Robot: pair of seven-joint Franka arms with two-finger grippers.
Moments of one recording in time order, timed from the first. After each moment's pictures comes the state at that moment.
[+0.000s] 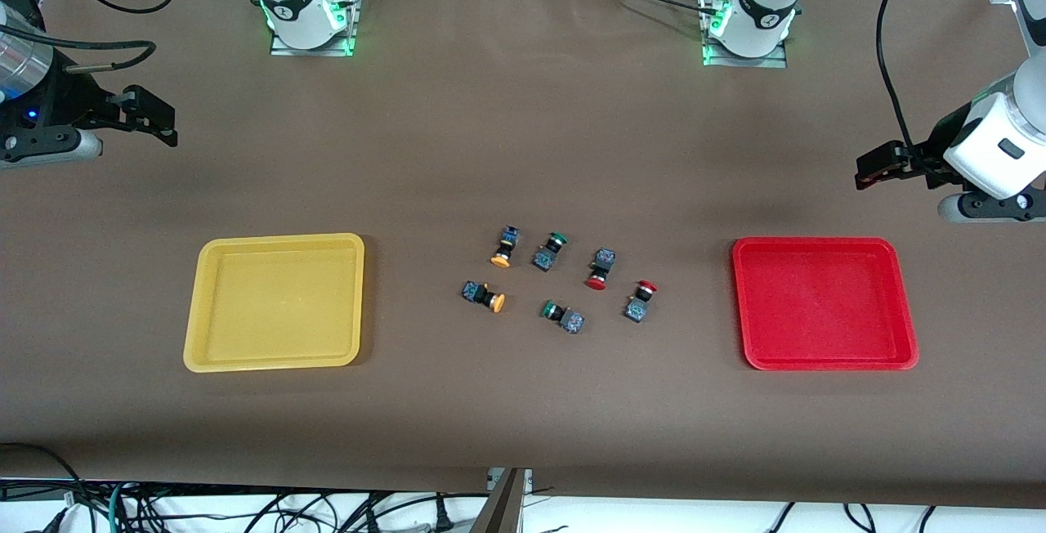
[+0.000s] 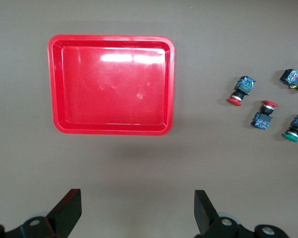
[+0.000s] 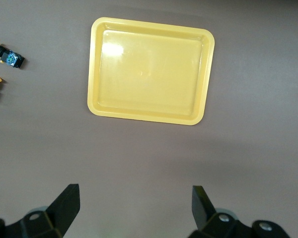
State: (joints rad) left arm -0.07 0.17 0.02 -1.44 -0.01 1.51 -0.10; right arm 0.24 0.03 -0.16 -1.57 -0.02 1.56 -0.08
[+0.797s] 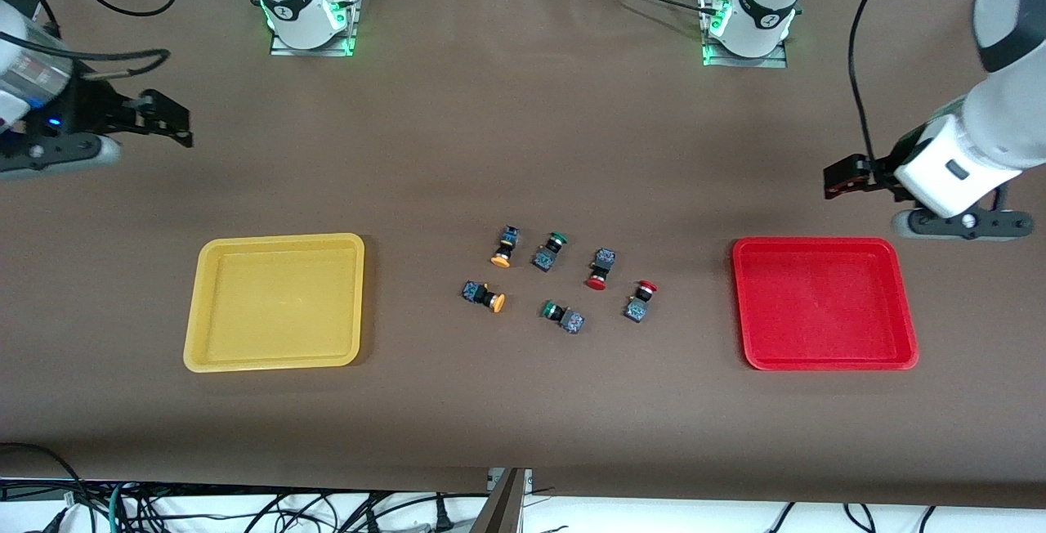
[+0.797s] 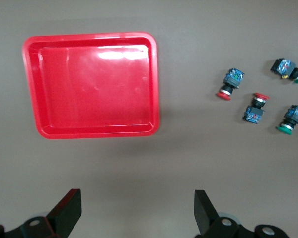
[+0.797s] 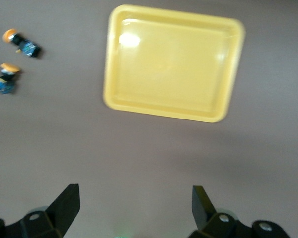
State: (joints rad) left arm -0.13 0.24 0.00 -1.41 -0.02 1.51 -0.10; right arm 0.27 0.09 -0.15 -1.57 0.07 1.56 -0.08
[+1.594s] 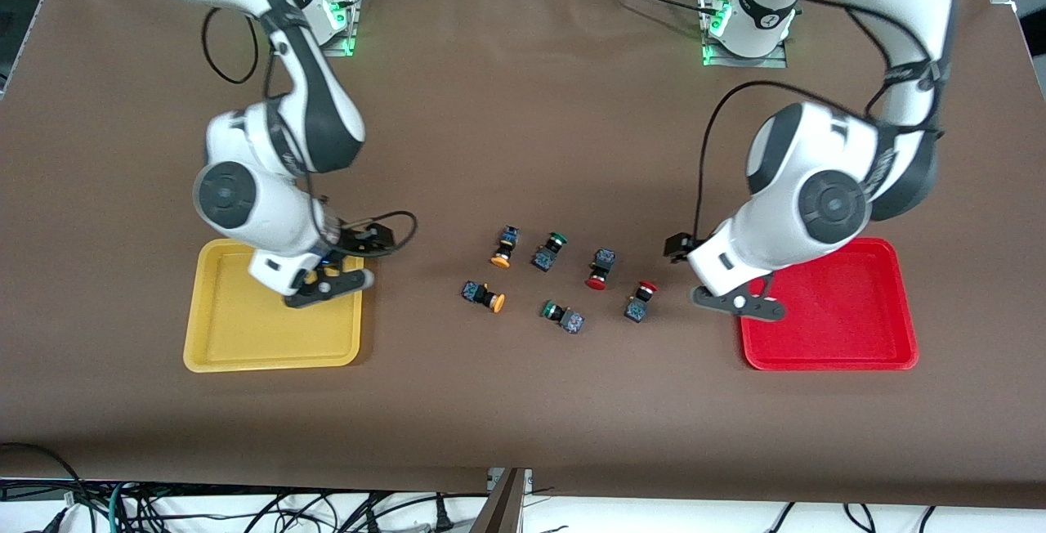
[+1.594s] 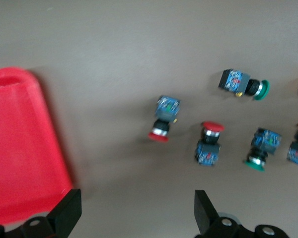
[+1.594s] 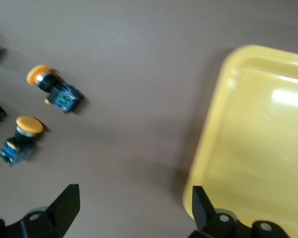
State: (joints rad) left arm -0.34 0.57 0.00 -1.41 -0.10 1.91 -0.10; right arm 0.46 0.55 -0.09 -1.57 0.19 2.12 -0.03
